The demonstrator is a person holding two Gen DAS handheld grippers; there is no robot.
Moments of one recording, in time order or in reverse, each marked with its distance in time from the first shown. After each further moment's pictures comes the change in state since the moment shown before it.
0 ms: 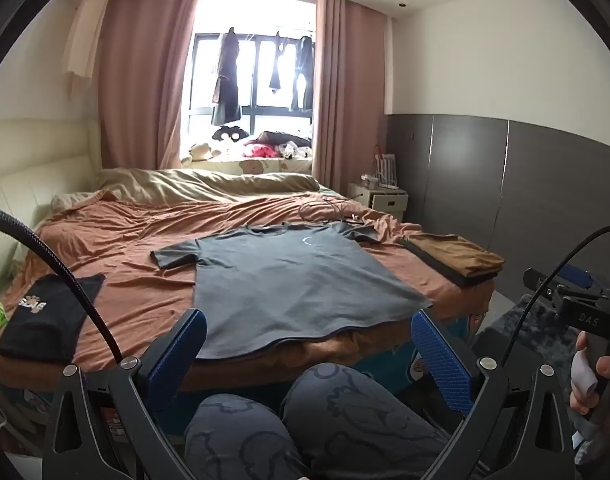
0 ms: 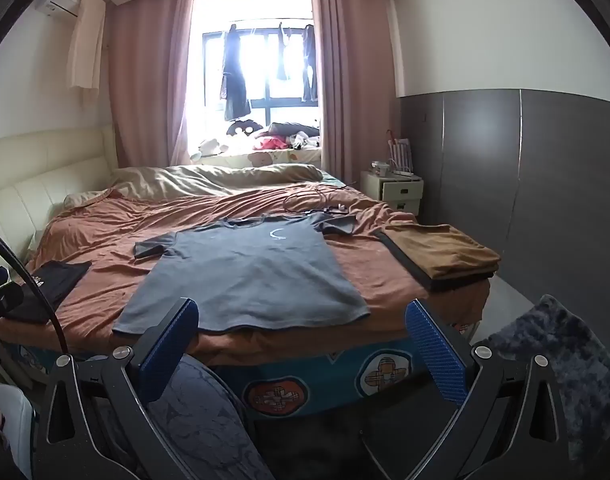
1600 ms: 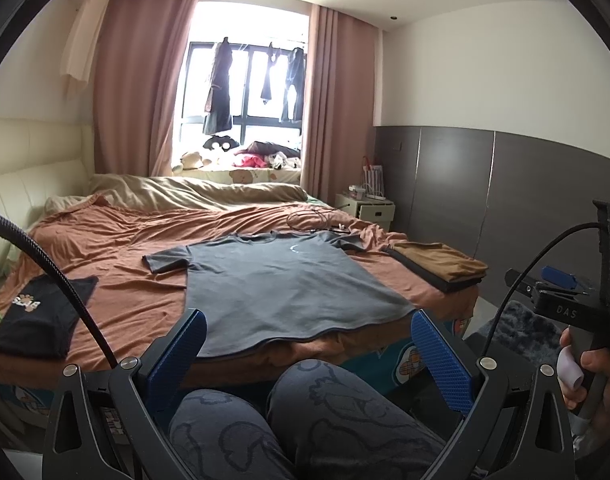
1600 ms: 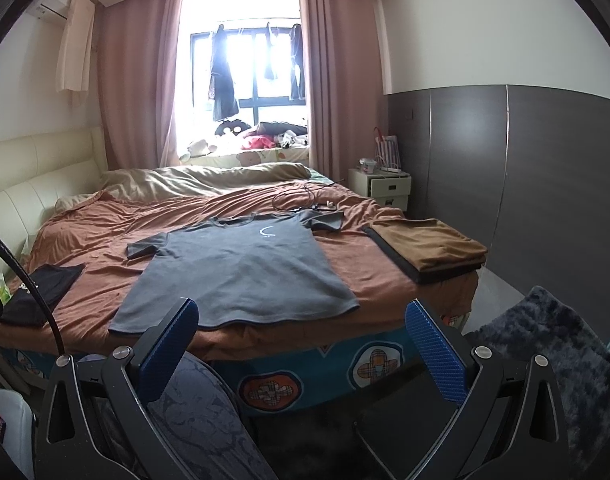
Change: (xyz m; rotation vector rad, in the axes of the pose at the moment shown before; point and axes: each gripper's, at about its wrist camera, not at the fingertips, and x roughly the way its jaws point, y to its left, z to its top) left arm -0.024 -0.011 -0.012 -0.004 -0.044 -0.045; right arm -0.009 -0.001 -0.002 0.017 0.011 -0.032
